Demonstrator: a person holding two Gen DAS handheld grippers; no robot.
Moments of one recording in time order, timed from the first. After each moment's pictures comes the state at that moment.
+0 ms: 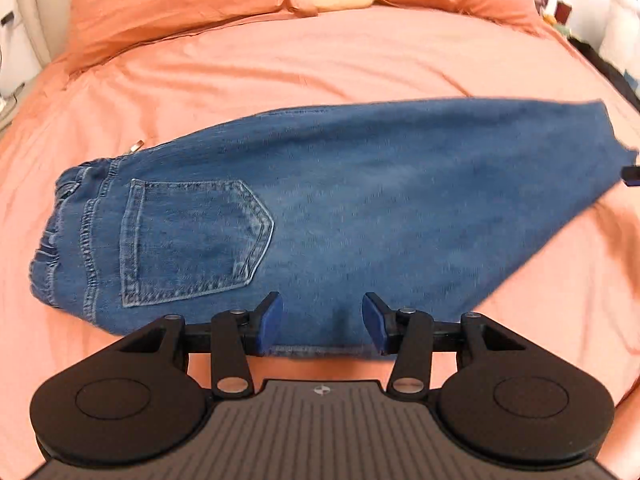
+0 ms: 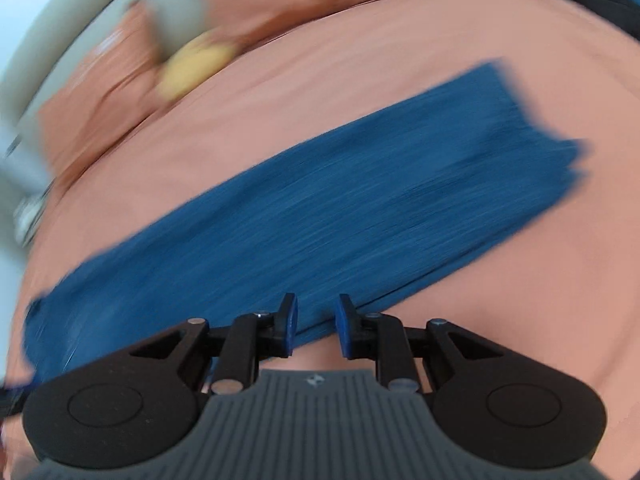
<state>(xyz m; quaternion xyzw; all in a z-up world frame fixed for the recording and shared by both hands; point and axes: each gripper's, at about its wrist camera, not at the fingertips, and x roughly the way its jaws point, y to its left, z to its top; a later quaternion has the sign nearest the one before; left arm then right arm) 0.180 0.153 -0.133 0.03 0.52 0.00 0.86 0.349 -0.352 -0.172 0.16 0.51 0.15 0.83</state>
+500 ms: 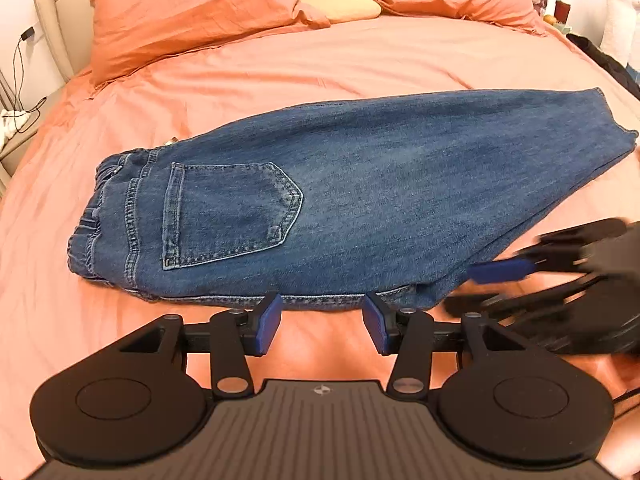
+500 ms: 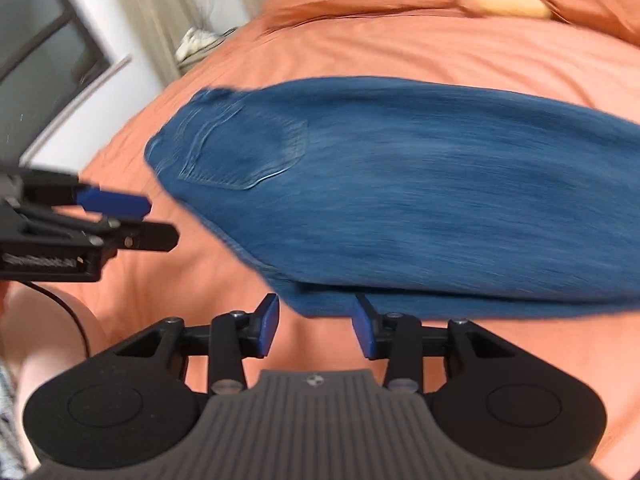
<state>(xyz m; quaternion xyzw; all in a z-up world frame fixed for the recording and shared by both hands) 0.131 0.163 -0.124 0.05 0.49 0.01 0.87 0.226 -0.054 -0.199 -0.01 0.47 0.40 0.79</state>
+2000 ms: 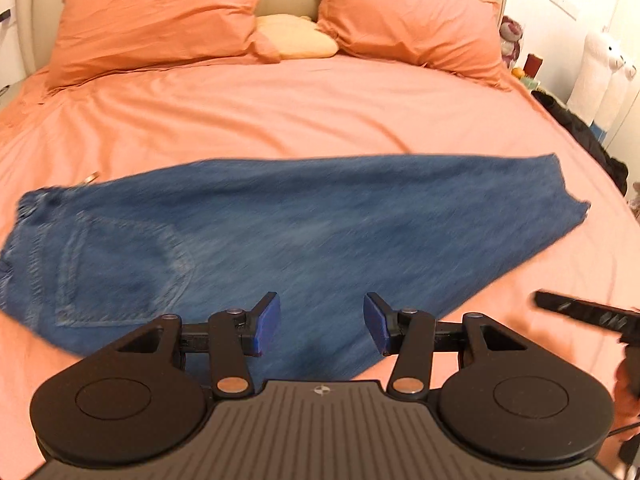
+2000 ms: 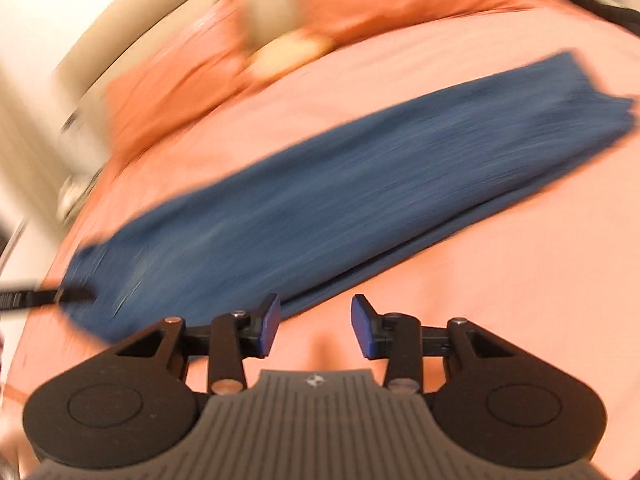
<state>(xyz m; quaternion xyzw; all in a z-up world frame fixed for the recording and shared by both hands) 0.193 0.101 -0.111 -0.04 0.45 -0.04 0.89 0.243 -0.259 -0.186 0.19 0.43 0.15 0.87</state>
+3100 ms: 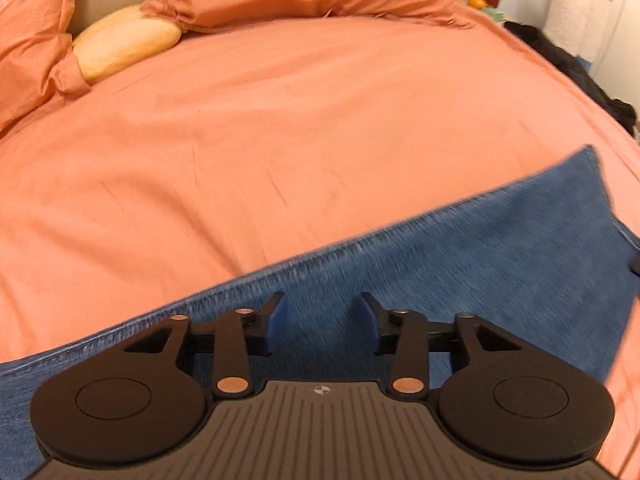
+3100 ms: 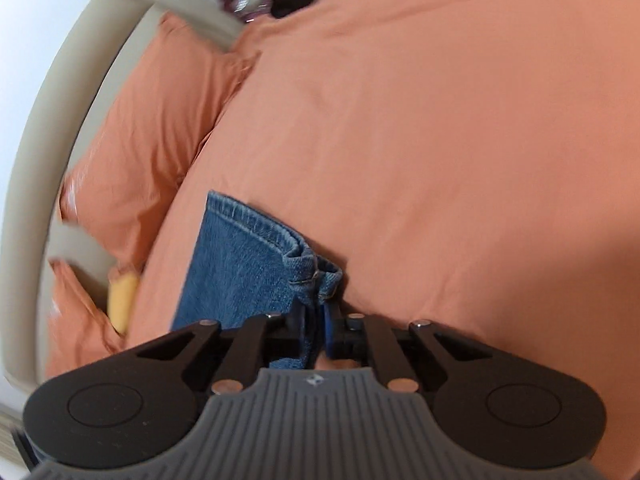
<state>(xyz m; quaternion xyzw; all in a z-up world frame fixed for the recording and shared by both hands) 0.465 -0.105 -0.223 0.05 0.50 -0.10 0.86 0.415 -0.579 -0.296 0.45 0.37 -0.03 0.81</state>
